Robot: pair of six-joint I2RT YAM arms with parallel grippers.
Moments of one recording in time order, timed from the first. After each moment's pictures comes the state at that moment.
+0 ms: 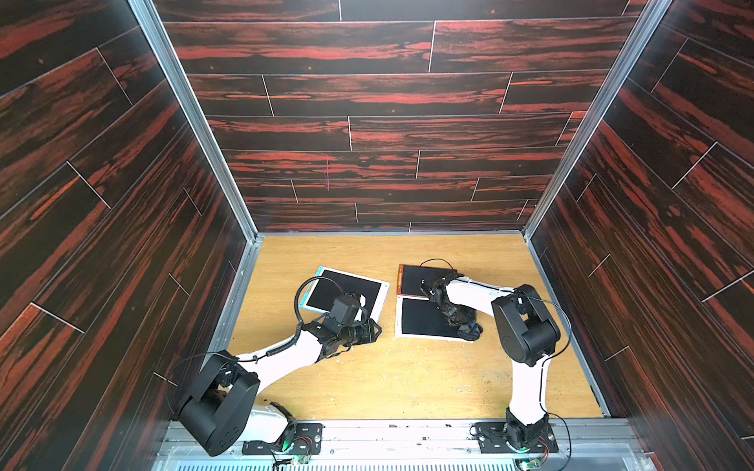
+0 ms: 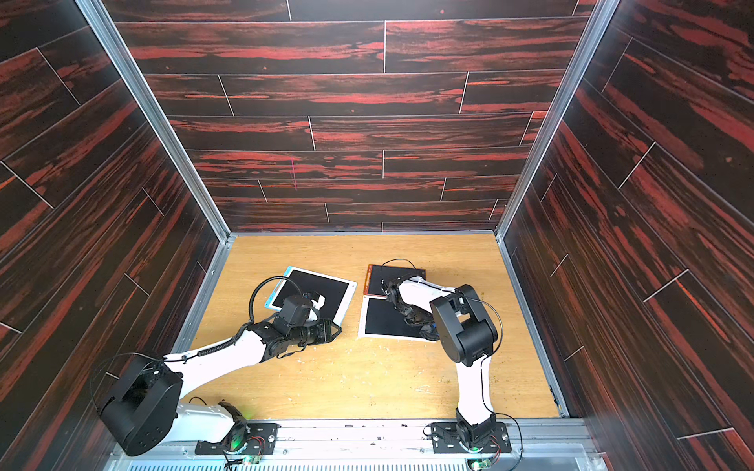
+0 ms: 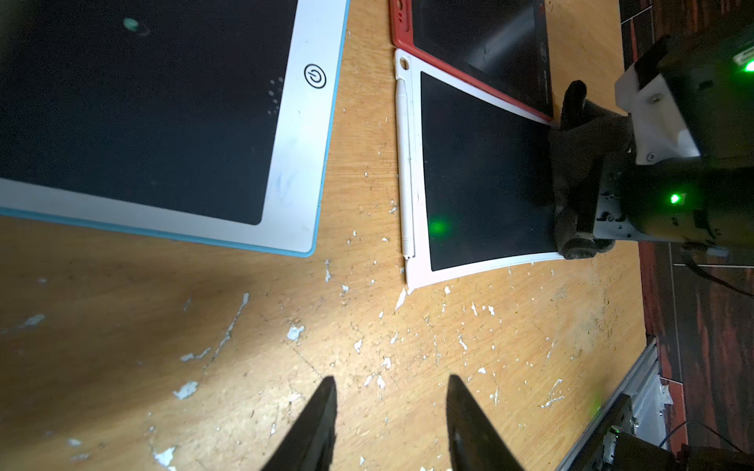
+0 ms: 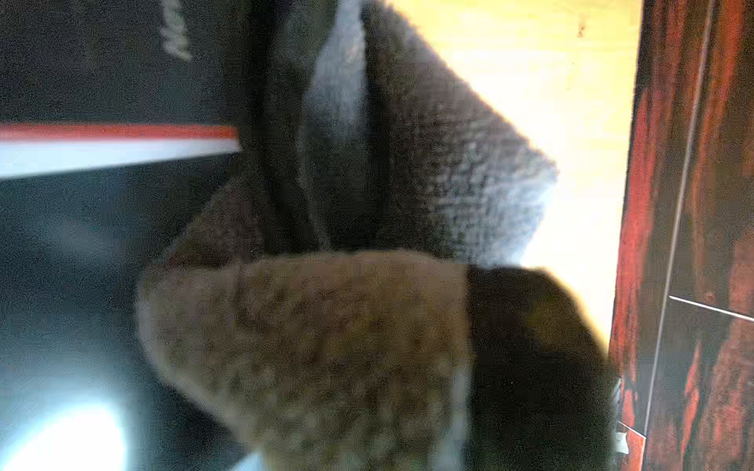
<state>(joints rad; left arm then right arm) -0.60 1.38 0.67 -0.10 0.26 -0.70 0.54 2.02 1.32 -1.03 0.60 0.66</state>
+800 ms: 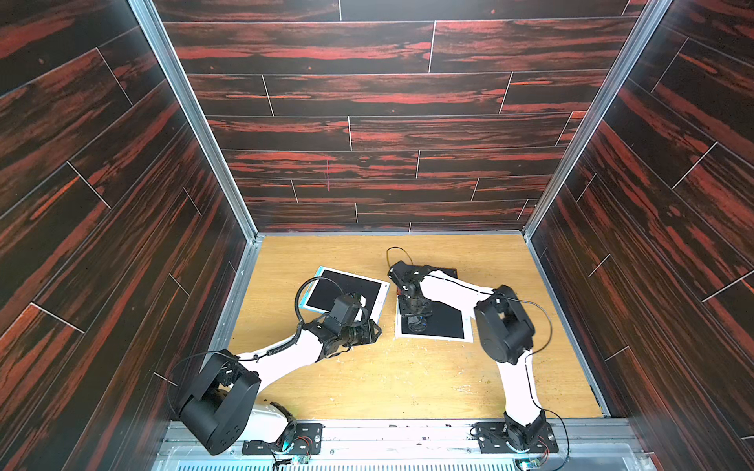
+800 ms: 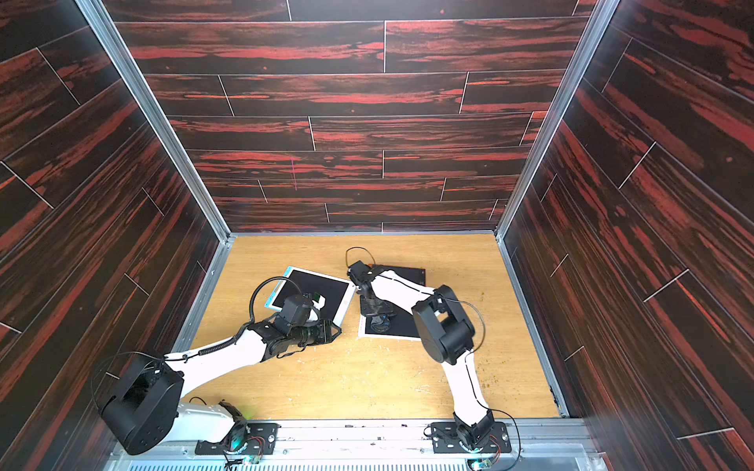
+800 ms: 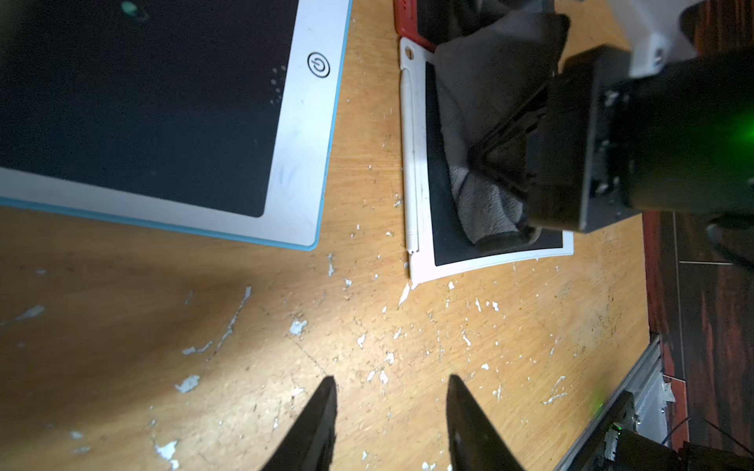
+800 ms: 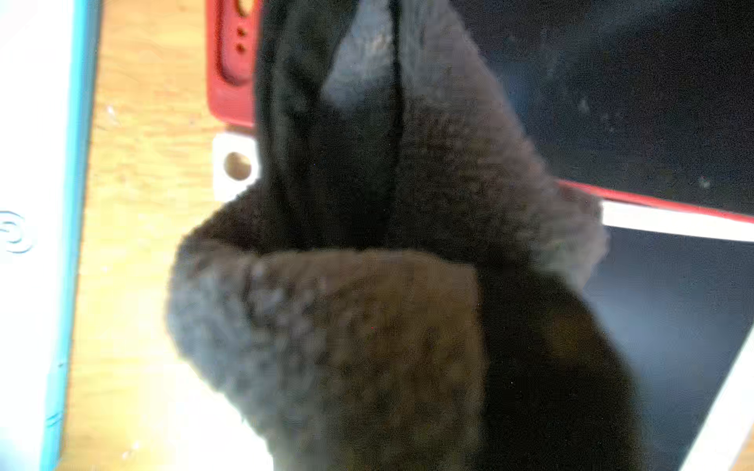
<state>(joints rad) -0.60 1.39 0.68 -0.12 0.26 -0.70 0.68 2.09 1.55 -0.87 0.14 0.58</state>
